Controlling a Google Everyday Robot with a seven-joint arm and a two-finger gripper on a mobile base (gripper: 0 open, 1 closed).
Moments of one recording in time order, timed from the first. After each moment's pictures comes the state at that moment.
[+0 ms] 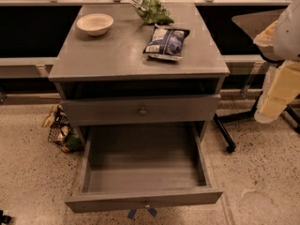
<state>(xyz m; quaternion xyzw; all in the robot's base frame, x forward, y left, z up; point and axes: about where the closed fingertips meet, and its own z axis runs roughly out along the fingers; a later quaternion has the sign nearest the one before) 0.438 -0.216 0.977 -0.60 0.78 -0.04 0.16</state>
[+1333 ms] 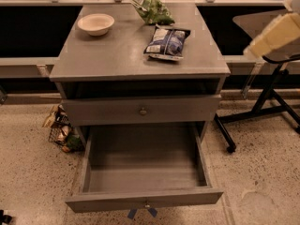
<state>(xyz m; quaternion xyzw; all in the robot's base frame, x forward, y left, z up) 0.556 -0.264 1.016 -0.42 0.84 0.00 0.35</state>
